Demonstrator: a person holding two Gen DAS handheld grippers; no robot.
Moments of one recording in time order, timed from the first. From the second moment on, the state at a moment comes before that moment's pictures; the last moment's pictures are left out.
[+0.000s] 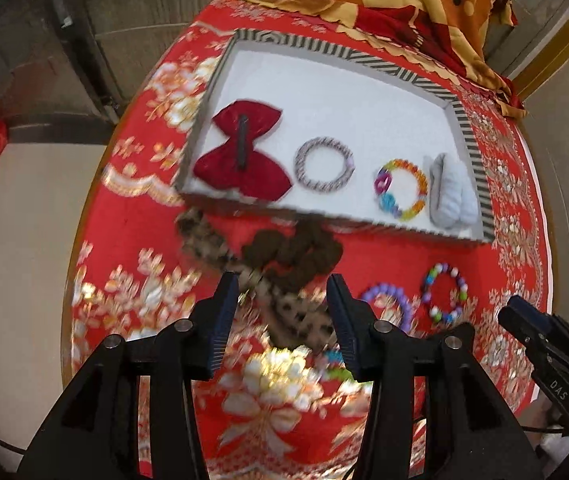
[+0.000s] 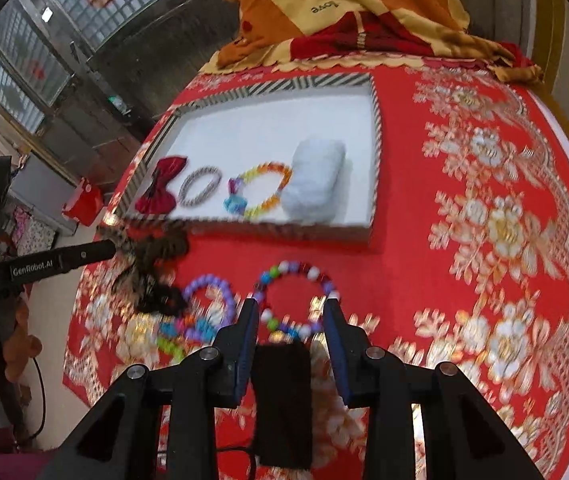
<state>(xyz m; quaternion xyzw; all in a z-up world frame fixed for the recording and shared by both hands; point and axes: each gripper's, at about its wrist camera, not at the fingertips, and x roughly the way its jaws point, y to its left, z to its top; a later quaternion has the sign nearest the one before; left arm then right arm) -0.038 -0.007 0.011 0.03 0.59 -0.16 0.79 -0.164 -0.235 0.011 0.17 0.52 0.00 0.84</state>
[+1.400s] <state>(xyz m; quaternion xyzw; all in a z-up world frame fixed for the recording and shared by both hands) 0.001 0.023 -0.049 -0.09 0.65 -0.08 0.75 -0.137 -0.145 -0.053 0.09 0.58 0.08 0.81</state>
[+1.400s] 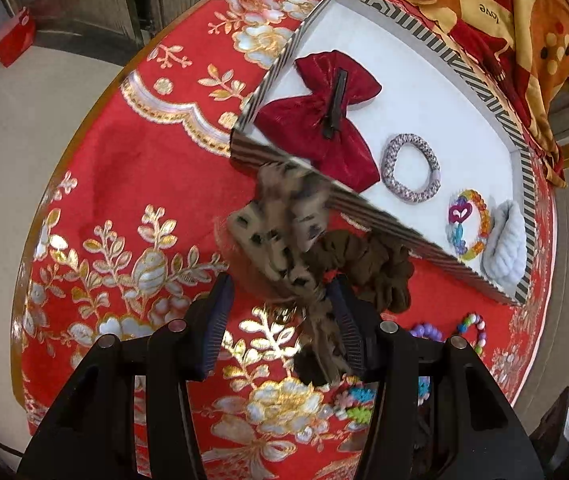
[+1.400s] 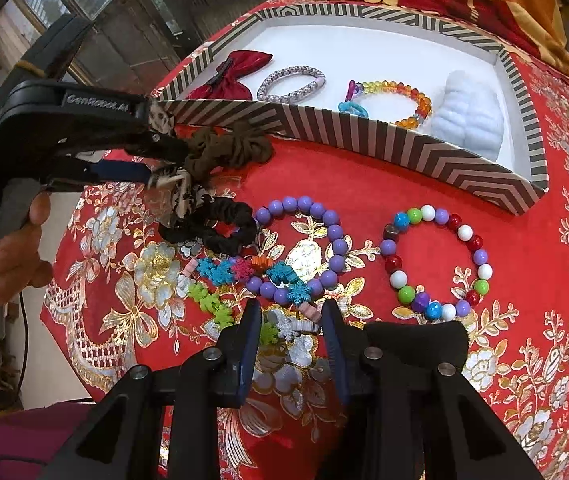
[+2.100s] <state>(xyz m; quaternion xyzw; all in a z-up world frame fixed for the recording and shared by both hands) -0.008 0.026 -0.028 -0.06 0.62 -0.14 0.77 -0.148 -0.153 -0.002 0.12 0.53 0.11 0.83</state>
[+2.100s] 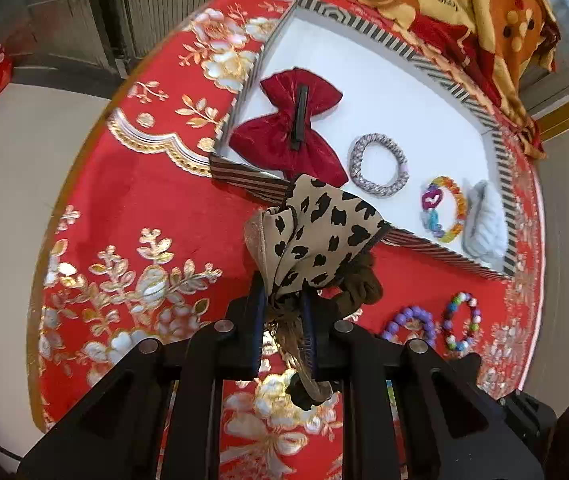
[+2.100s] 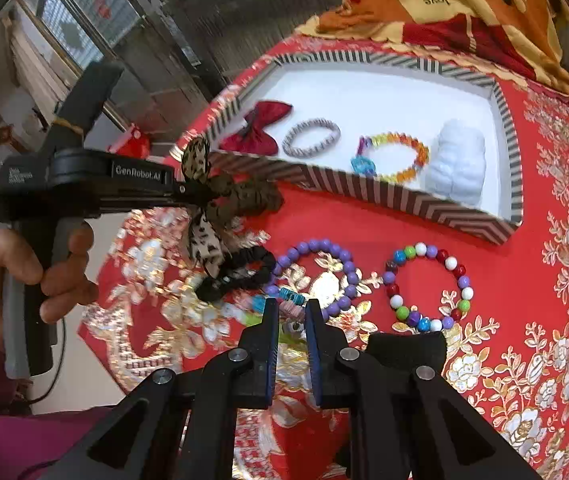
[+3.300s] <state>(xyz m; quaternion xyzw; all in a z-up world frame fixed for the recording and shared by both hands) -0.004 0.018 0.074 -0.05 0.54 -0.18 0.82 -0.108 -0.170 0.109 0.10 0.43 0.13 0.89</state>
